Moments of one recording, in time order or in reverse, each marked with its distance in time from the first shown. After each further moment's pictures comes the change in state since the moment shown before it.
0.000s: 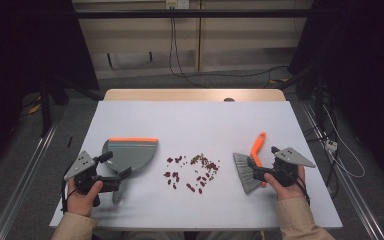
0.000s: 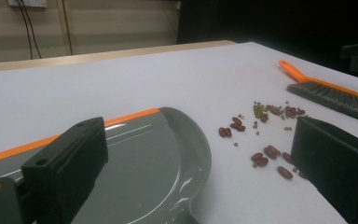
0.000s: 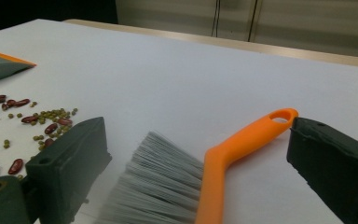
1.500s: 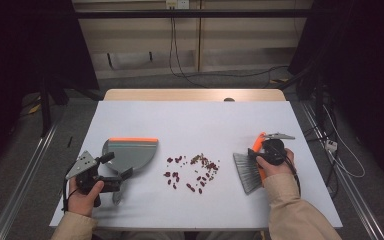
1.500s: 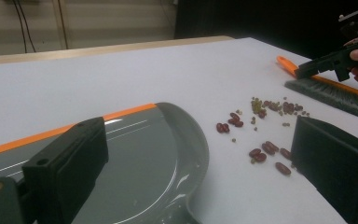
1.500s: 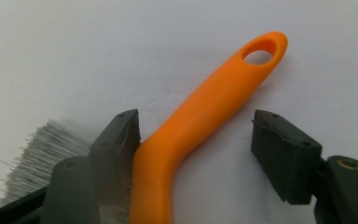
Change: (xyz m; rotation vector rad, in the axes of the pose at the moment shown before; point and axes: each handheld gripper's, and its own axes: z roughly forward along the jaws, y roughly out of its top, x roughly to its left) left arm 0.000 -0.002 0.003 0.021 -0.012 -0.006; right arm -0.023 0.005 0.068 0.368 -0.149 0.134
